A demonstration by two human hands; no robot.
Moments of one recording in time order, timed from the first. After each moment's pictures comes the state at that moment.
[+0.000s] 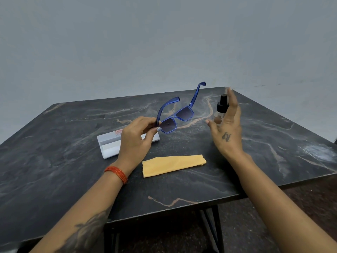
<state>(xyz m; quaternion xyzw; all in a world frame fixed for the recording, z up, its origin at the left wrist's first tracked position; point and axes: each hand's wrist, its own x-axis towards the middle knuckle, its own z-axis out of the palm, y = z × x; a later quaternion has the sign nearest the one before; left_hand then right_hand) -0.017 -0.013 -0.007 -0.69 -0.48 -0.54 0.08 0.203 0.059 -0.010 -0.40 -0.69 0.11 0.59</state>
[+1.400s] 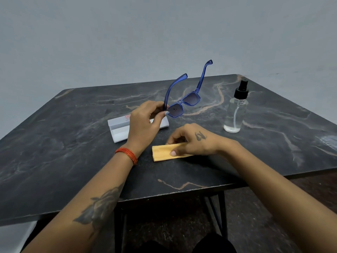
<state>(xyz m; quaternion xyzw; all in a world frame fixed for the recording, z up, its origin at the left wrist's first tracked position) -0.021 -0.011 -0.007 -0.67 -0.50 -0.54 0.08 0.145 0.013 0.009 -0.26 -0.92 0.27 0.09</state>
